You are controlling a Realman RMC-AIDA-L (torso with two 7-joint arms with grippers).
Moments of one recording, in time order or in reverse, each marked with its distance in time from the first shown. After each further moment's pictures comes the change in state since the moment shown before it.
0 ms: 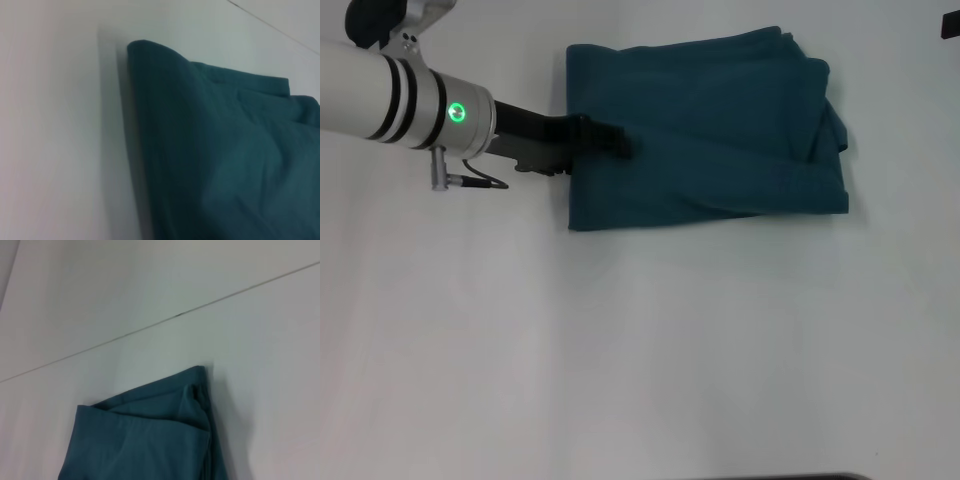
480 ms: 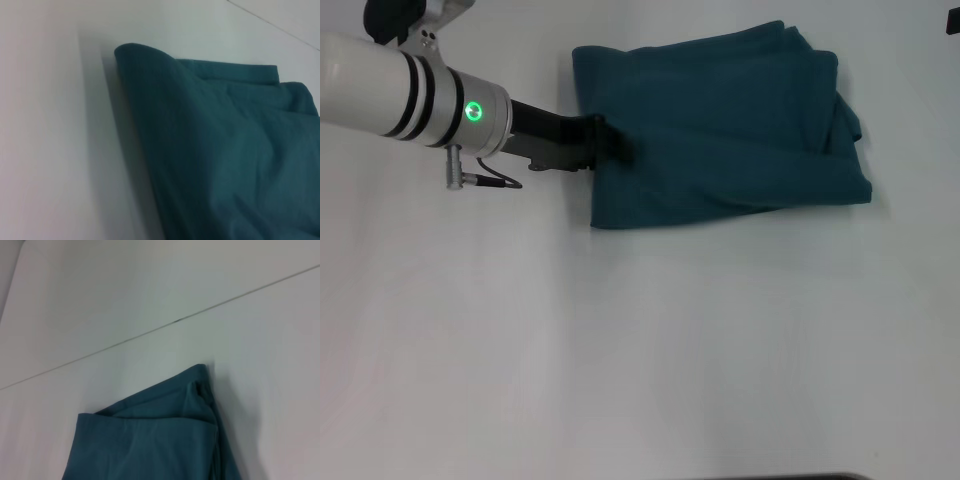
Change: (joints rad) left arm -0.018 -0.014 0.016 -0.001 0.002 -0.004 -0.001; right arm -0.004 -0.002 0.018 -0.001 0.000 0.000 -0.002
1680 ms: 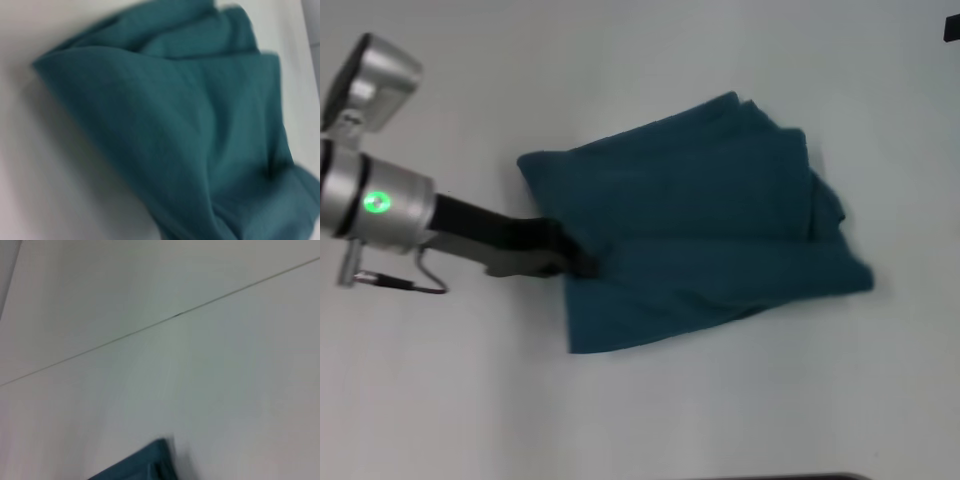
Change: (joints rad) left arm 0.237 0.009 -0.041 -0.248 -0.004 0.501 0.046; right arm -0.004 0.004 0.000 0.004 0.000 -0.005 -0.006
